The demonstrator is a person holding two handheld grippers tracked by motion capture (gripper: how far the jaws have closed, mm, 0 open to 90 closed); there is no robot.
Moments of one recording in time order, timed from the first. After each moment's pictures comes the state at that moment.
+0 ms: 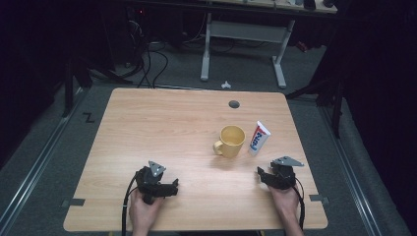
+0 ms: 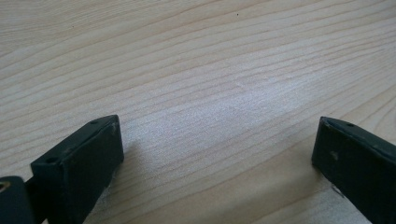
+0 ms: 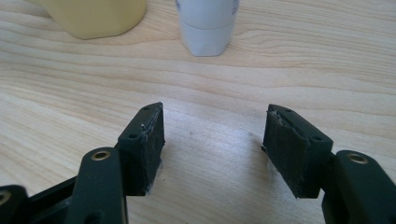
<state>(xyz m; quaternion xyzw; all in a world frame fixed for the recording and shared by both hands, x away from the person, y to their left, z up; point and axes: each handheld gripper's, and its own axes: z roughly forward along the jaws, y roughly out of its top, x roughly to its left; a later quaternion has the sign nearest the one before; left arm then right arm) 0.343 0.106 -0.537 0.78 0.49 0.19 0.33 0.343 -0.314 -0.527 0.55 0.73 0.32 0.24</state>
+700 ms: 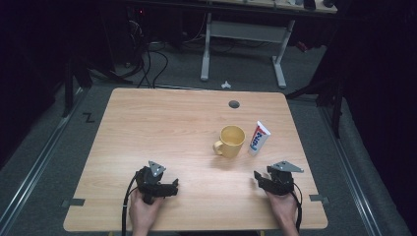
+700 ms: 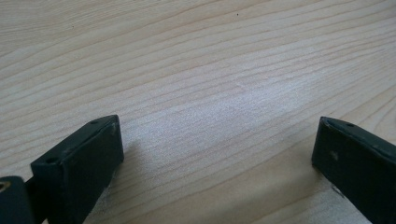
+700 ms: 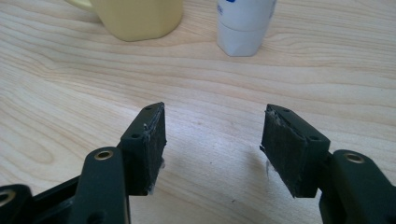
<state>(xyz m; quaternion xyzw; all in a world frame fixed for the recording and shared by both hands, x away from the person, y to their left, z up) 0.343 0.106 -0.537 0.78 0.49 0.19 0.33 0.324 -0.302 -0.522 0.54 0.73 0.35 0.23</state>
